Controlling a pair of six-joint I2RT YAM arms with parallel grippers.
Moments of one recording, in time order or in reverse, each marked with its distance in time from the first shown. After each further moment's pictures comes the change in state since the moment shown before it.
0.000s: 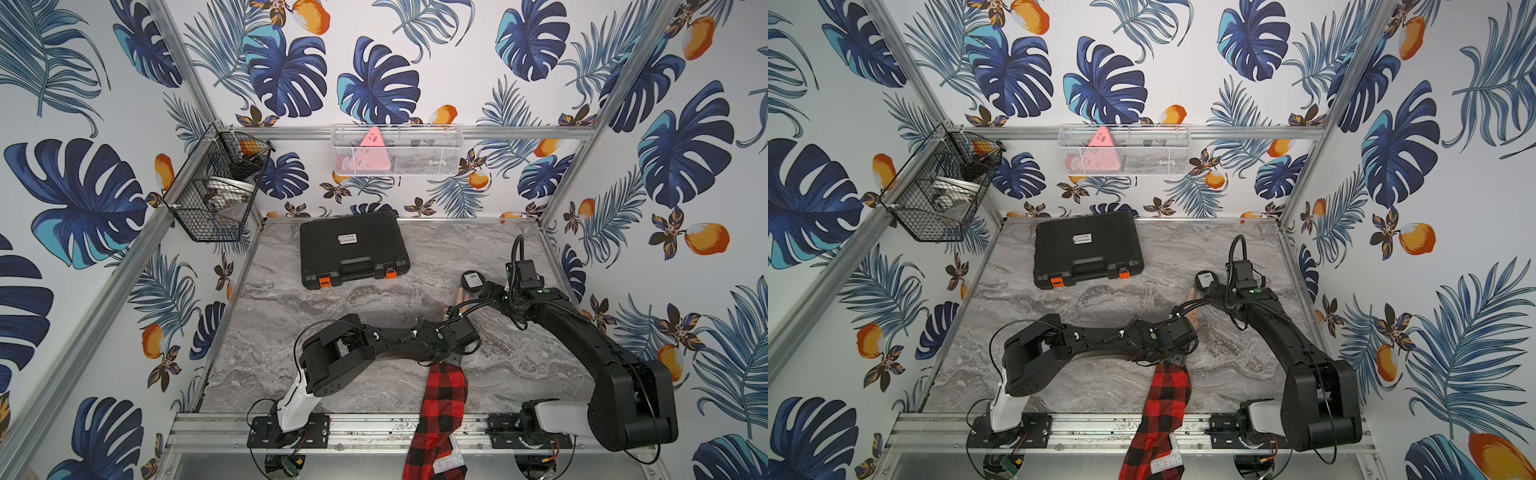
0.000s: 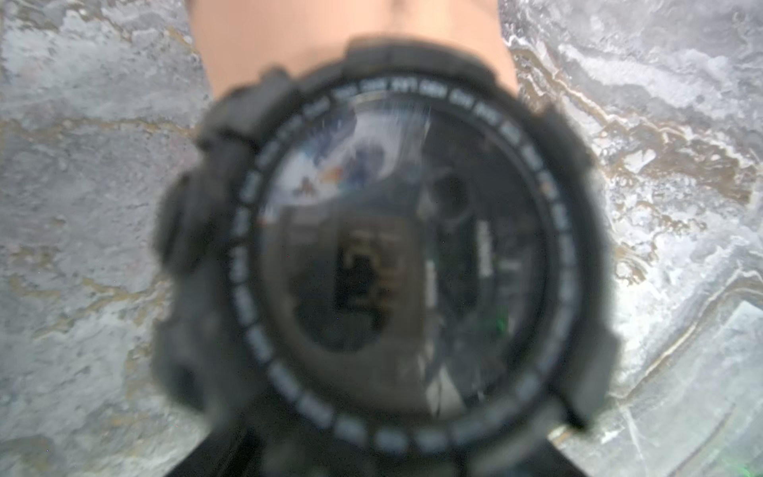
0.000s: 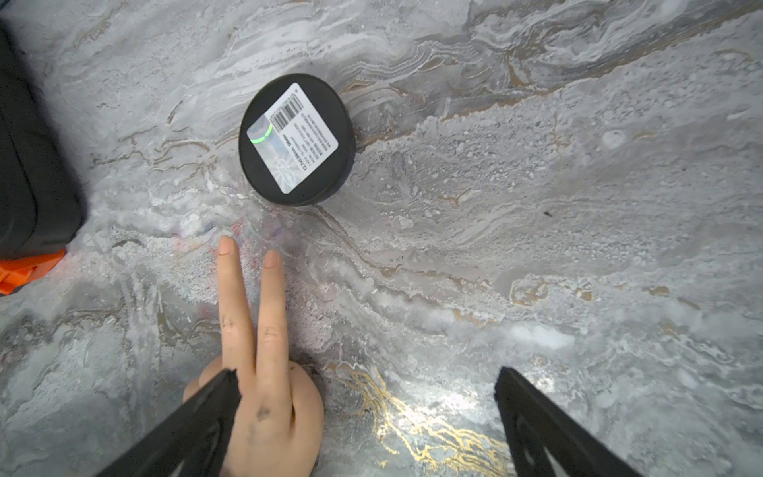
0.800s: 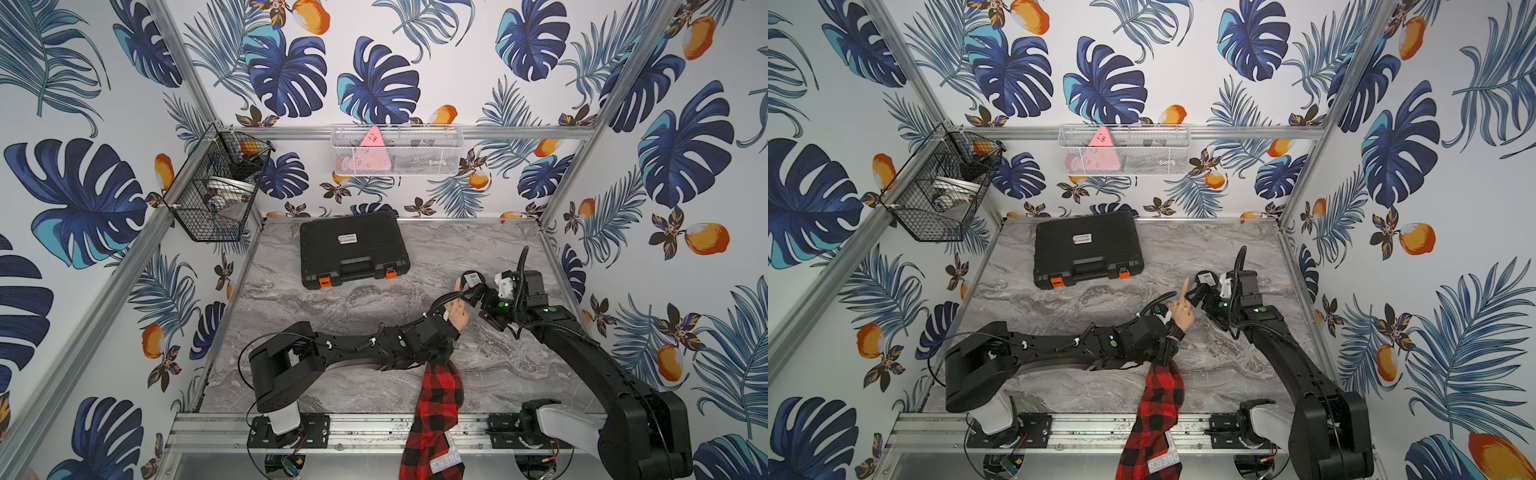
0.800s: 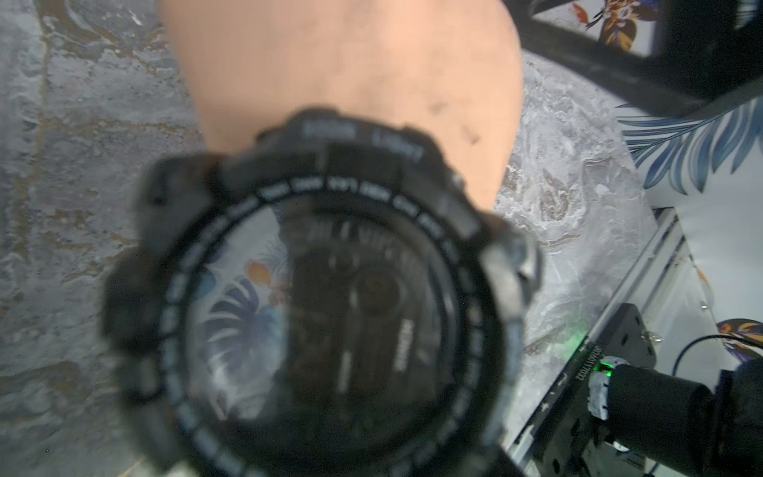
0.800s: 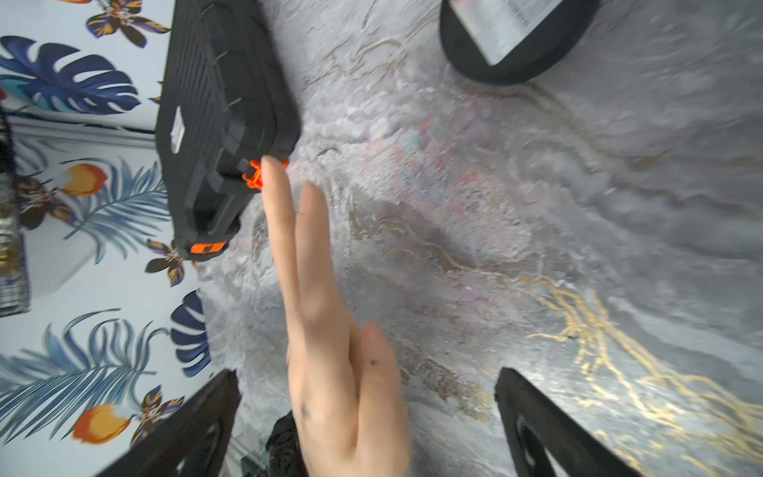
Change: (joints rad) left arm 0.036 -0.332 -0.366 0.365 0.175 -0.014; right arm 0.023 -0.168 -0.171 0.205 -0.516 0.221
